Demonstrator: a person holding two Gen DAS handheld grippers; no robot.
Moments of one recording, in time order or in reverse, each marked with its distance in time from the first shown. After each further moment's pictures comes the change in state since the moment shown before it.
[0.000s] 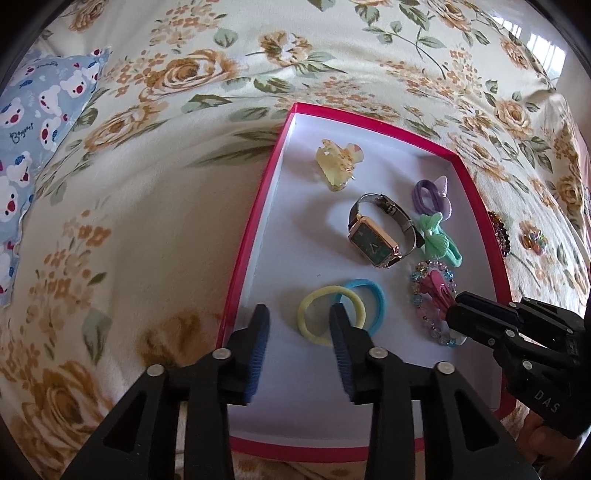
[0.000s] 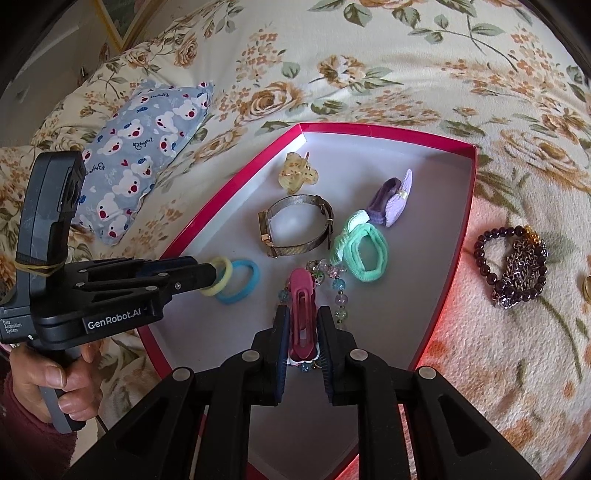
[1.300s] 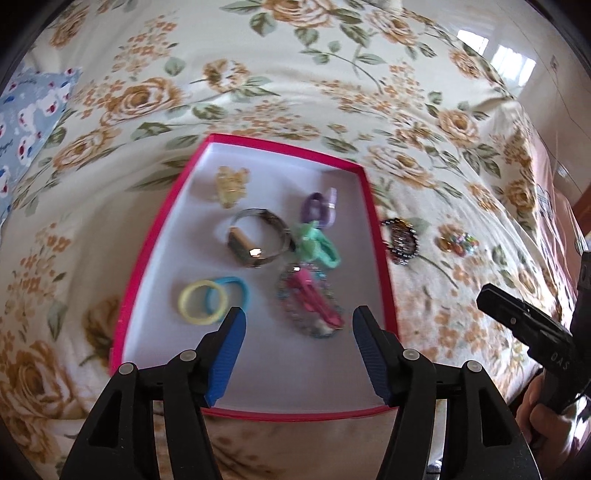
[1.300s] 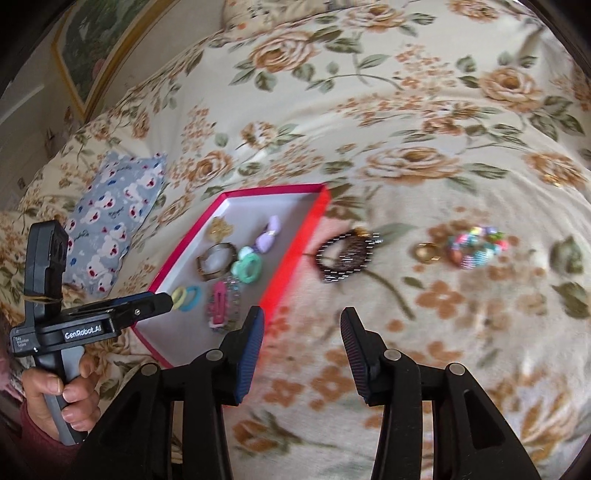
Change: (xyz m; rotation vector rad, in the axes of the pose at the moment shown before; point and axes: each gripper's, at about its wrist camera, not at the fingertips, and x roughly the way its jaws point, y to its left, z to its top) left arm -0.058 -0.058 -0.017 0.032 -0.056 -0.155; right arm -0.126 -0.074 -0.038 0.188 -0.183 -0.132
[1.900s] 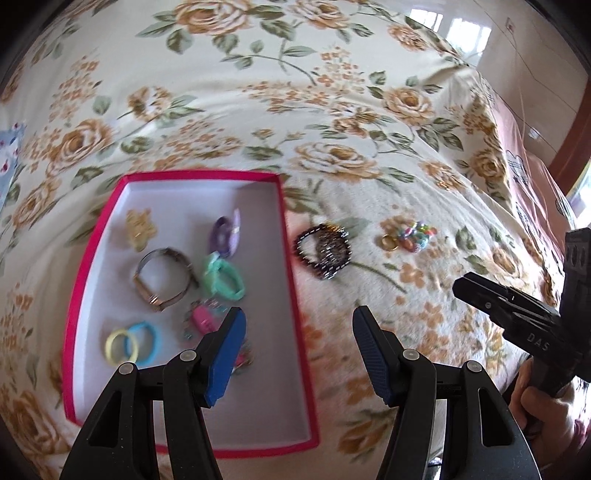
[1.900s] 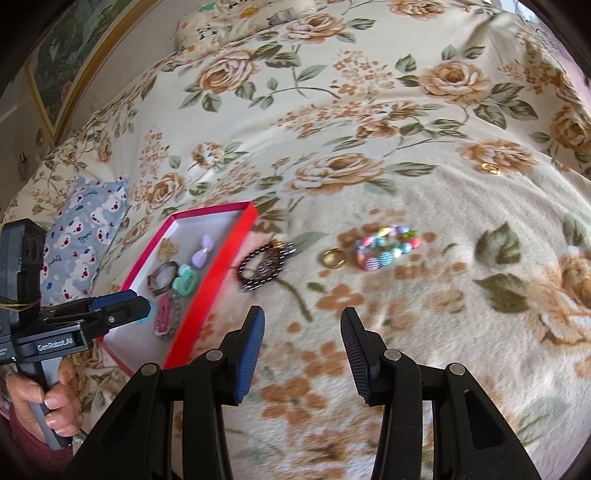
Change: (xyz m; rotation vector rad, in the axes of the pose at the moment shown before) left arm 0.024 -0.070 0.025 0.160 0.004 -0.061; right arm -0.023 -0.061 0.003 0.073 -0.032 -0.109
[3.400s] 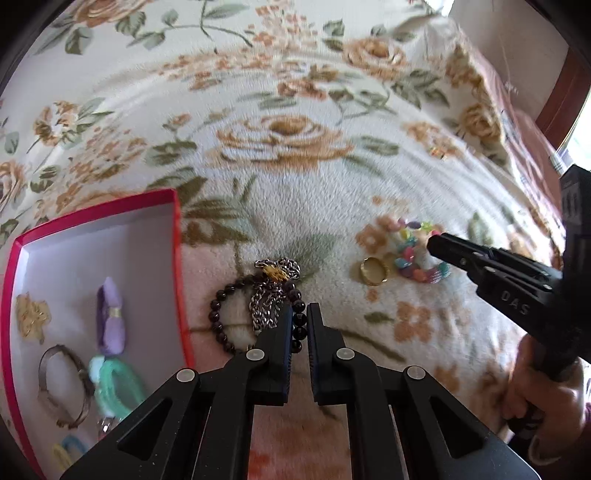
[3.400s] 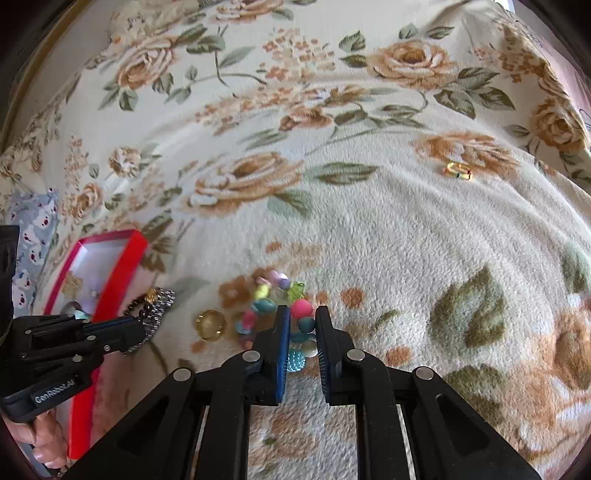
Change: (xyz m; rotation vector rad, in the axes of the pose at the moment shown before) left arm 0.137 -0.047 0.060 0.124 0.103 -0.063; right arm 0.064 -0.059 0.046 0.039 0.025 -0.180
